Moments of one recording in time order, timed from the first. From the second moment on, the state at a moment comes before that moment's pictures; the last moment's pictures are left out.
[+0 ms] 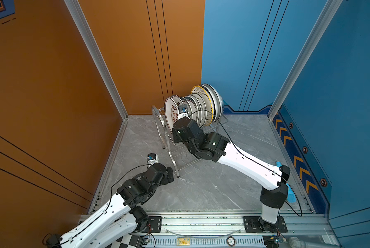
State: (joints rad) left arm -0.74 0.71 0.68 -0.80 -0.38 -0.81; right arm 1.10 1.89 2.13 -0.69 0.67 0.38
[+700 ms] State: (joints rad) left arm -0.72 0.69 0.70 -0.82 -0.34 -0.86; right arm 1.17 1.95 2.19 -0.66 0.93 0.25
